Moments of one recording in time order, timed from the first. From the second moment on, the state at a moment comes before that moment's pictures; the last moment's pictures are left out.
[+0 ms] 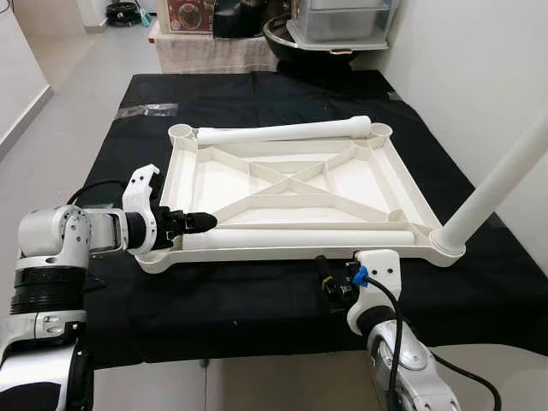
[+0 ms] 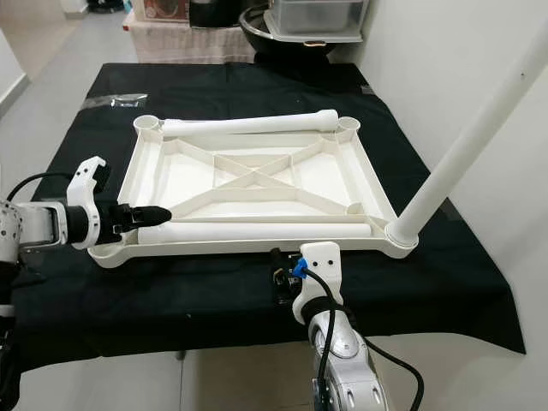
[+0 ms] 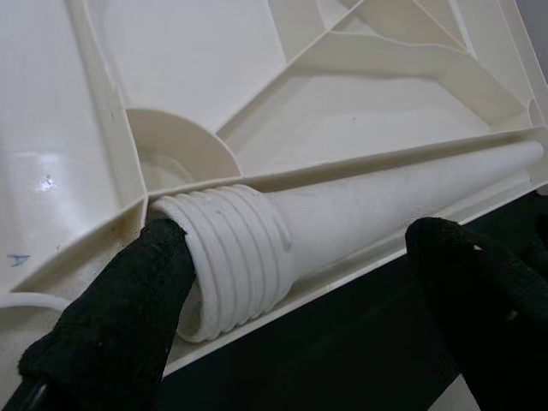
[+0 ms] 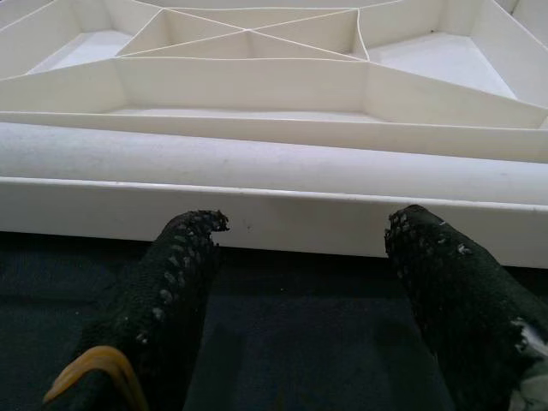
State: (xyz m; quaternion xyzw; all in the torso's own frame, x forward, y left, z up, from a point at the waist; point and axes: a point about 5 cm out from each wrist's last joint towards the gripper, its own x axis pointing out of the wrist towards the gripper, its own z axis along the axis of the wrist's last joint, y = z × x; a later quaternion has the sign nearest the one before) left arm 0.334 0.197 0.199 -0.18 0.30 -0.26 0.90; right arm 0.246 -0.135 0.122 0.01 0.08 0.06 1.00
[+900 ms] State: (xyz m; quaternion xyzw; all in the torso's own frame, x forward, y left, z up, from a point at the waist) left arm 0.322 0.187 0.188 -0.29 0.29 -0.33 0.85; right arm 0.246 -0.138 0.124 0.00 0.08 0.06 1.00
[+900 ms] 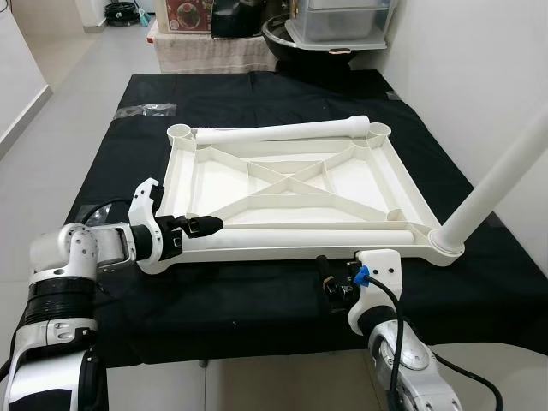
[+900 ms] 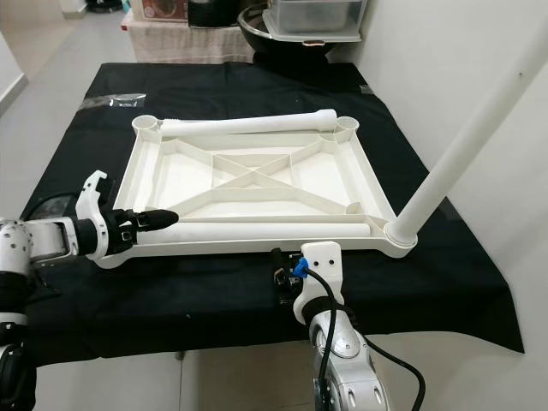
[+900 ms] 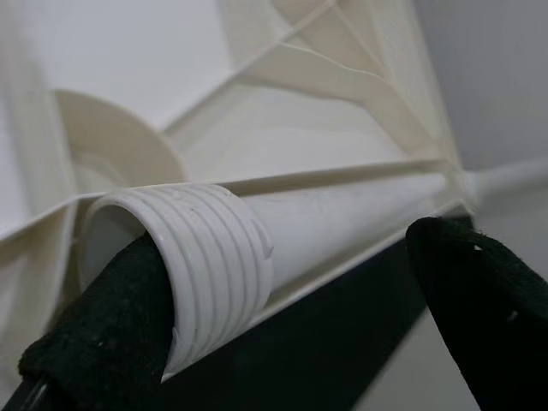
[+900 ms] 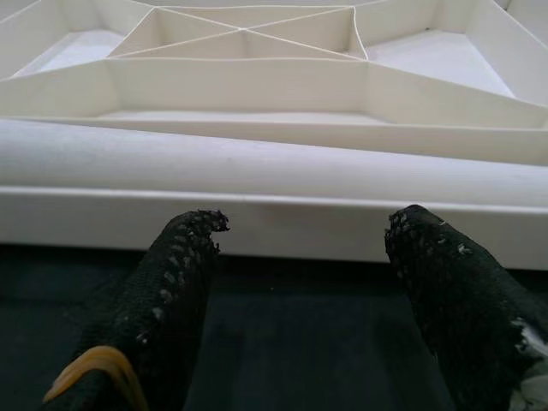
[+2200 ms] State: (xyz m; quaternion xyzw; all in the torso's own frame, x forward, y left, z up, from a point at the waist) left arm 0.296 0.170 0.188 -0.31 0.30 -0.42 0.80; right arm 0.247 -0.136 0.124 0.03 0.08 0.07 0.99
